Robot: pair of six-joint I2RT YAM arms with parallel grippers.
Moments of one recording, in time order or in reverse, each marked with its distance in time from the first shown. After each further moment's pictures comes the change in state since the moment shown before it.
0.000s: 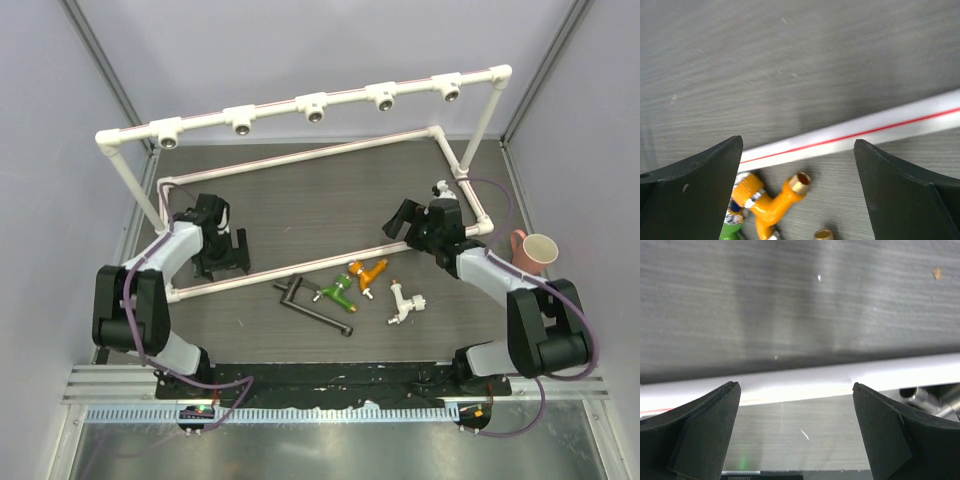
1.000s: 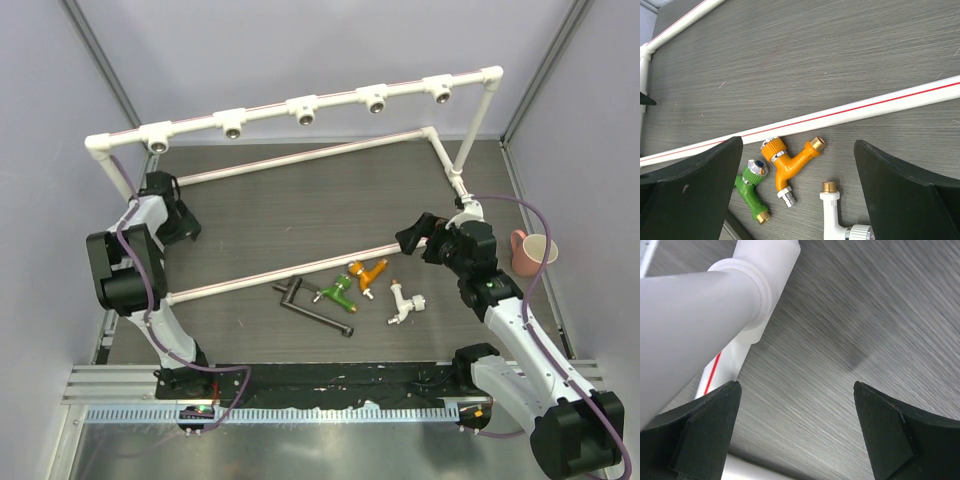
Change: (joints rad) left arm 0.317 0.259 0.270 0.092 -0.272 -0.132; right arm 0.003 -0.581 -0.089 -0.229 -0.019 -0.105
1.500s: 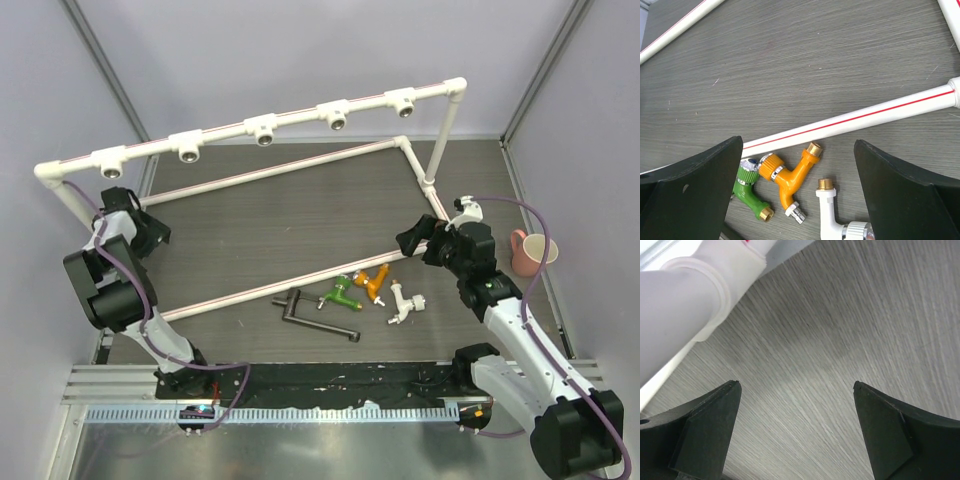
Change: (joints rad) left arm 0.269 -0.076 -0.084 0.062 0.108 -0.132; right arm 0.000 0.001 -0.014 -0.006 0.009 0.000
